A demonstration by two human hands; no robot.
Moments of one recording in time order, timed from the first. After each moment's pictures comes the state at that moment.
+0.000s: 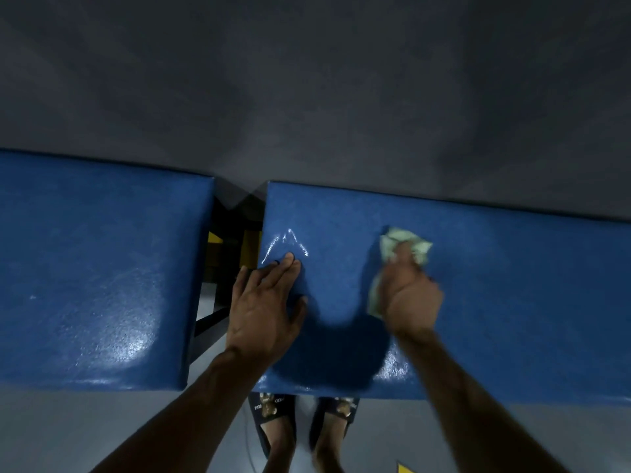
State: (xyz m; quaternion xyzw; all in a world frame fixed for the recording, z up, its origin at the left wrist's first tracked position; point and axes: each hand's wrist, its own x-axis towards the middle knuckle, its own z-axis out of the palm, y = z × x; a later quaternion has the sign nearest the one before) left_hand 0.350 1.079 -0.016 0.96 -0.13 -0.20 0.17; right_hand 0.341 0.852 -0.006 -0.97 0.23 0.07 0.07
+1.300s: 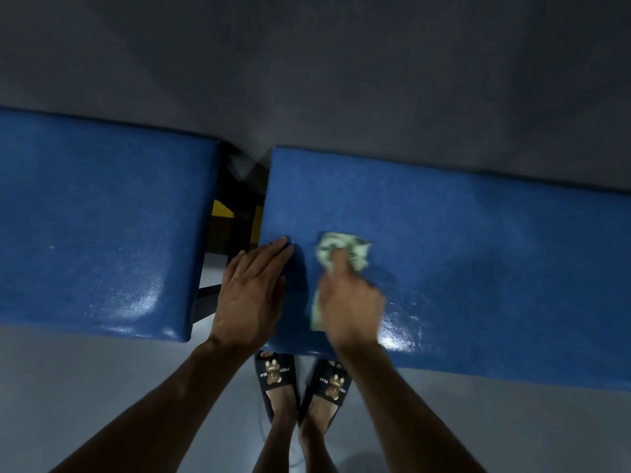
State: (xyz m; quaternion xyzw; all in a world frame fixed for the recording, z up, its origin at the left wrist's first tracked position) left_hand 0.310 1.095 -0.008 0.95 -0.15 -0.12 0.25; right_hand 0.288 0.930 -0.013 -0.98 0.14 0.02 0.12
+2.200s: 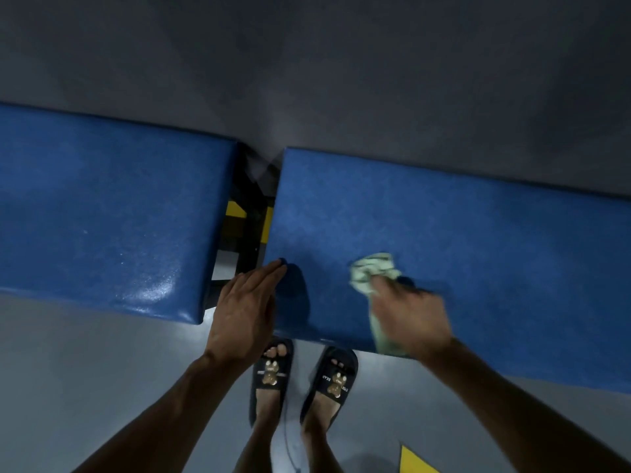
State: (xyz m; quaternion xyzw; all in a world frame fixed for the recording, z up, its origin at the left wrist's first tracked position) left_hand 0.265 1.111 0.007 0.95 -0.11 -0.15 0.25; right_hand 0.248 0.833 -0.007 -0.99 -0.11 0.02 0.02
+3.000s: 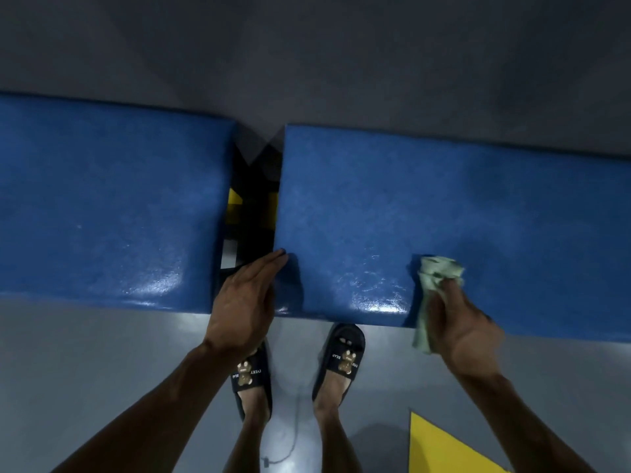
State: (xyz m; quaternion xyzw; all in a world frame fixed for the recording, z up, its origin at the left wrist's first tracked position) left_hand 0.263 1.148 -0.006 0.93 -0.13 -0.18 0.31; right_hand 0.173 0.823 0.001 -0.99 0.16 0.00 0.06
